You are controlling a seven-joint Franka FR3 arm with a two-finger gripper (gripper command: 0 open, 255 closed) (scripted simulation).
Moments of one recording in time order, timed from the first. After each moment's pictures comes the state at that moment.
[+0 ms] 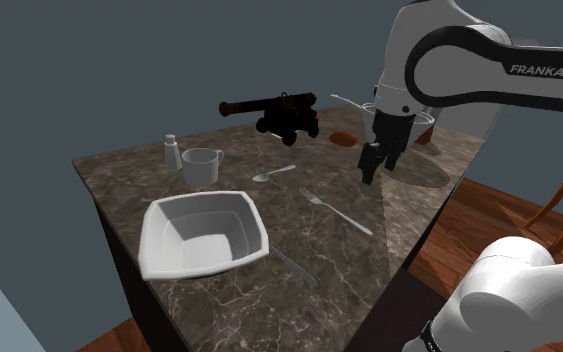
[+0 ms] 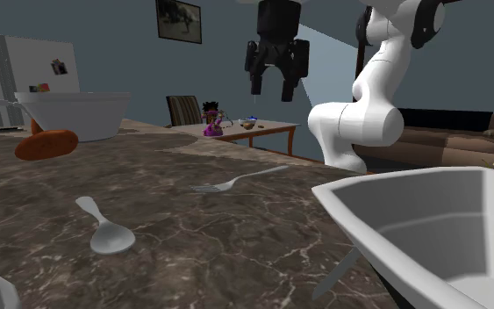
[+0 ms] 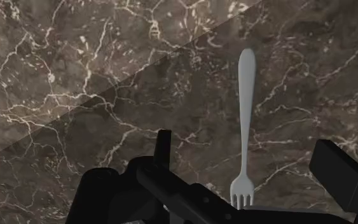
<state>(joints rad) 0.01 -0.83 0.06 -2.45 -0.08 1.60 0.06</state>
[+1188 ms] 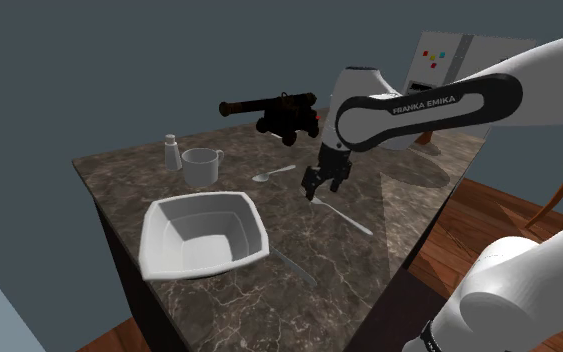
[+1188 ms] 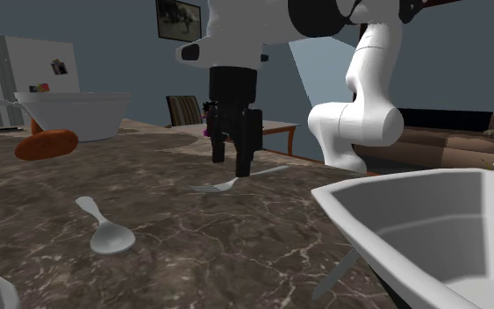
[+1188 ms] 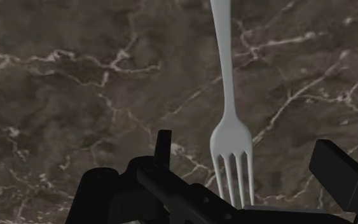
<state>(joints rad) 0.01 -0.47 0.06 -2.52 0.03 2.13 0.16</state>
